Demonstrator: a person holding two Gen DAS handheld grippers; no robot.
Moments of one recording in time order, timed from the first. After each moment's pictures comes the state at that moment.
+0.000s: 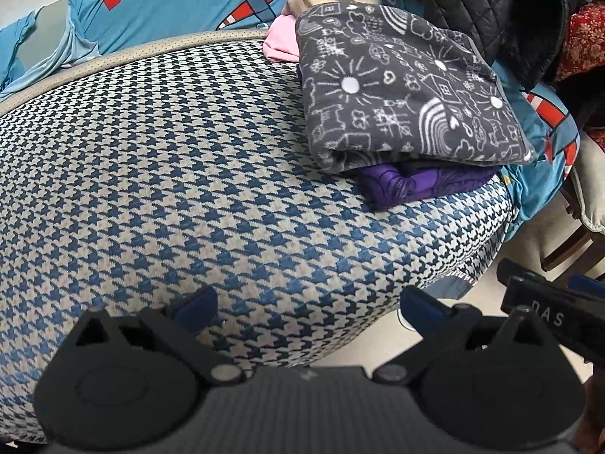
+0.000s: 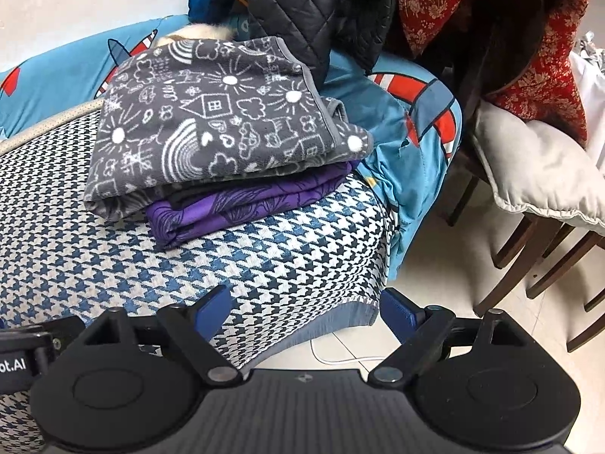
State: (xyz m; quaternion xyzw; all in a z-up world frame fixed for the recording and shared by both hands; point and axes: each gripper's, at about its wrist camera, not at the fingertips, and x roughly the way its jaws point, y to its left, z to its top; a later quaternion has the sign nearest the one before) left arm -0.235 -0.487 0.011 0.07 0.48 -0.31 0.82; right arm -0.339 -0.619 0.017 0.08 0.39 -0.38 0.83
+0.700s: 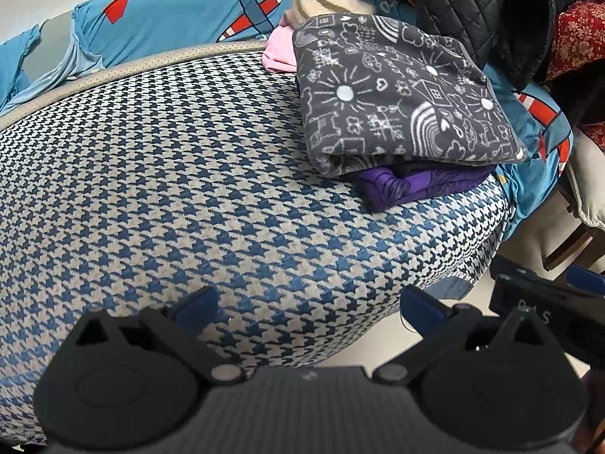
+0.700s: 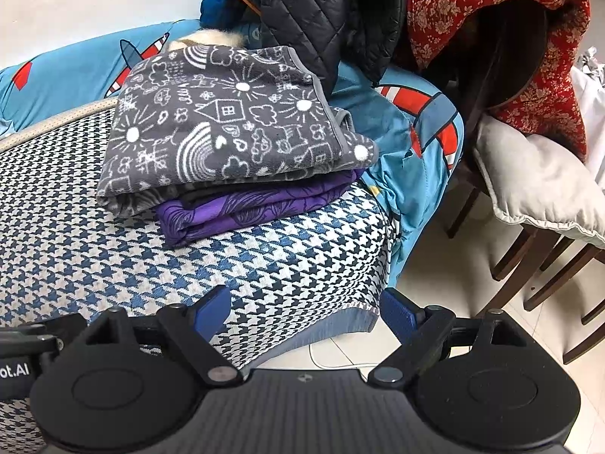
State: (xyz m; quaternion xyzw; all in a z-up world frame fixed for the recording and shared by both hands) left arm -0.245 -0.480 0.018 0.08 0.46 -0.31 0.83; right arm -0.342 -0.607 0.020 0.06 0.39 -0.38 0.84
